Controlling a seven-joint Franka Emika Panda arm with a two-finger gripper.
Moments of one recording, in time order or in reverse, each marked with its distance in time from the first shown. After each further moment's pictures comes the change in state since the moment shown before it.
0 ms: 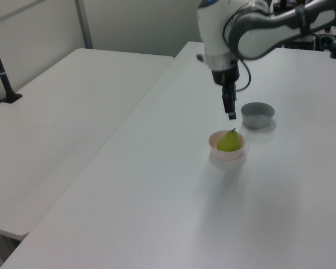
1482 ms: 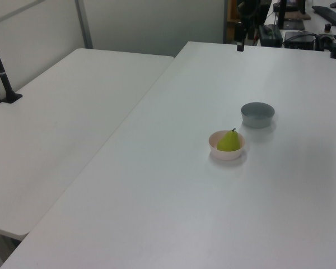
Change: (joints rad) arm -0.357 -0.177 -0.027 0.054 -0.001 0.019 -0.004
